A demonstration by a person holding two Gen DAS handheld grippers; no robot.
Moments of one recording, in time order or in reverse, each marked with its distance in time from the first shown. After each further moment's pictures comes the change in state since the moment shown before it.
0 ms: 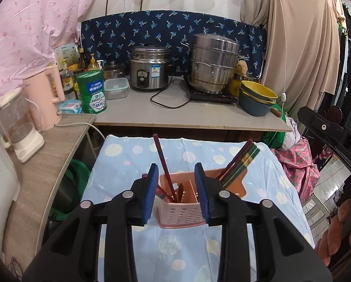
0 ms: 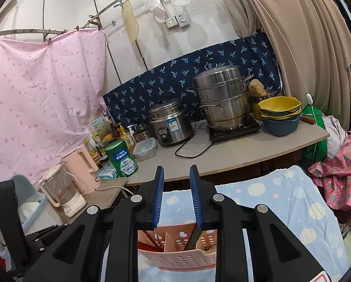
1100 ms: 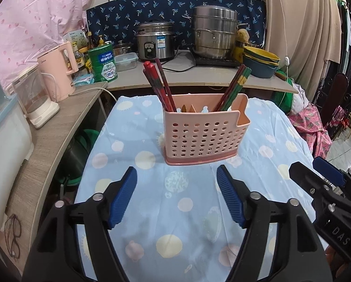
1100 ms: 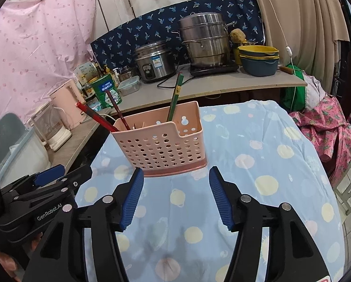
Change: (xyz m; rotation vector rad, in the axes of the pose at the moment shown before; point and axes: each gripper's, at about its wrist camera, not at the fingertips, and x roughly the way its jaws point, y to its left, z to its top) left arm -0.033 -0.022 -0.111 0.060 0.108 0.101; right arm -0.065 -0.014 -0.138 -0.040 0.285 -0.120
